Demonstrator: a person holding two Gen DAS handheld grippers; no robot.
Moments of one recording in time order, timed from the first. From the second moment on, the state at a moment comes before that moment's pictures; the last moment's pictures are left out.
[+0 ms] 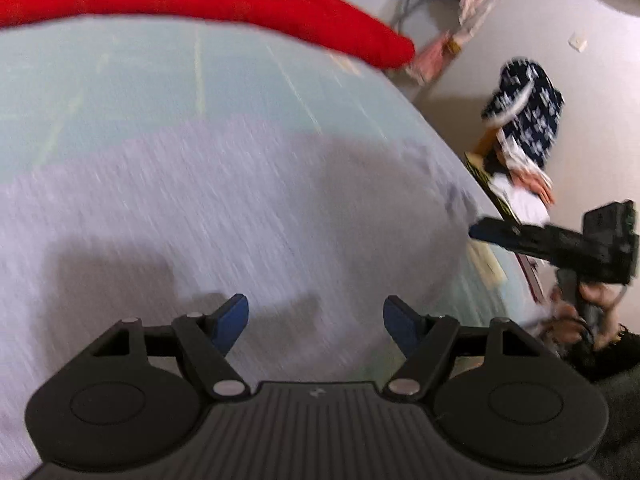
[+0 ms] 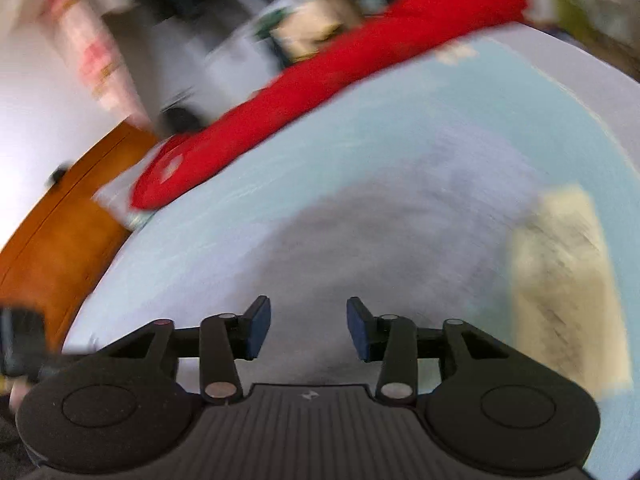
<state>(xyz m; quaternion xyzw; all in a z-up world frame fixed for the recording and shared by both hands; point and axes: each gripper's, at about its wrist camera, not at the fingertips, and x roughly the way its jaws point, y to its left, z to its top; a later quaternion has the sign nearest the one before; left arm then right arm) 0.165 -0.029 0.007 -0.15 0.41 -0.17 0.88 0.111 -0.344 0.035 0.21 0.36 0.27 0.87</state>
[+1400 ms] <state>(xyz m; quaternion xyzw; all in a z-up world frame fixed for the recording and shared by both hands) 0.161 0.023 -0.037 -0.19 0.40 0.02 0.89 0.163 -0.337 0.001 0.01 0.38 0.15 0.91</state>
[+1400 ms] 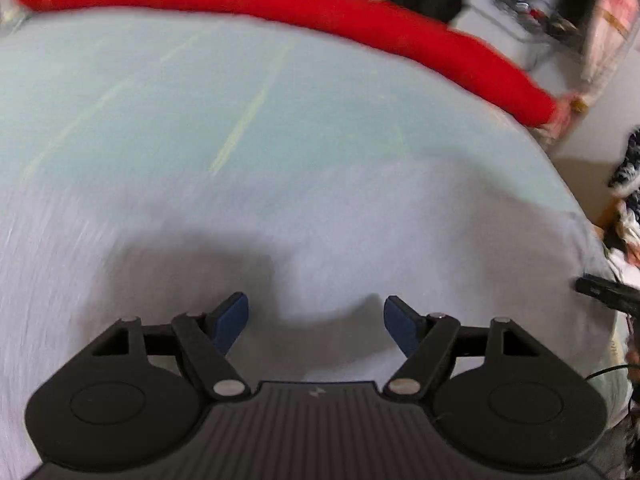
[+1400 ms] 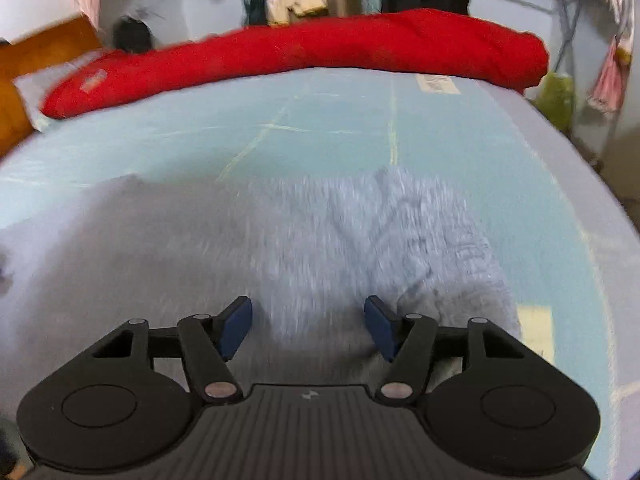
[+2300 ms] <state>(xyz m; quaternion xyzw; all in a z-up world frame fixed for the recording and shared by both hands) 0.178 0.115 -0.033 -0.17 0.39 0.09 0.90 0.146 -0.223 0.045 -0.01 0.34 0.24 0.91</state>
